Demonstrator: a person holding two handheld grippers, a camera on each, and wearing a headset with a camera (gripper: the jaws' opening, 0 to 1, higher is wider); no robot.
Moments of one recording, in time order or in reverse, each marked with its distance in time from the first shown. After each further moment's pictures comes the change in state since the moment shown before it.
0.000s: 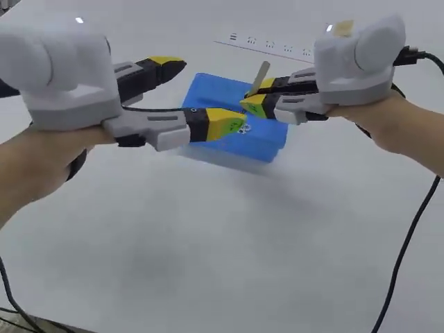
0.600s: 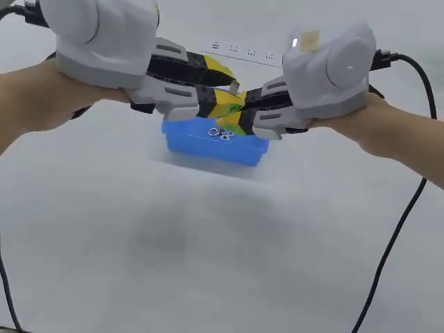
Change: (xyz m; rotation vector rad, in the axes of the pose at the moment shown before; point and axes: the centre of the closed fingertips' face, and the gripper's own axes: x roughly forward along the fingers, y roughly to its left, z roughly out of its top) left arm 0.021 -0.042 0.009 0.340 0.155 -0.331; right arm -0.004 0.029 0.005 -0.130 0.045 0.079
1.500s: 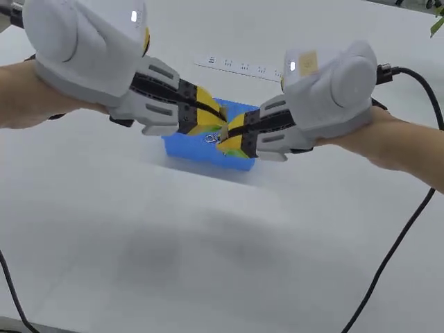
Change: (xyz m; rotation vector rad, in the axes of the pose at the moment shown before) left arm -0.027 -0.044 0.002 0.135 0.048 -0.117; right arm -0.025 0.051 0.009 -0.079 0.040 0.076
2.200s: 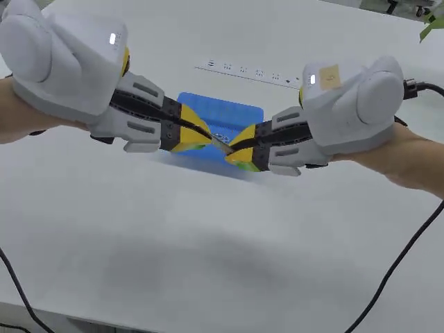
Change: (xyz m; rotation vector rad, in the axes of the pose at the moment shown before) left arm -0.018 -0.036 -0.013 0.003 0.008 -0.032; right arm -0.014 0.037 0.007 0.009 -0.005 -0.017
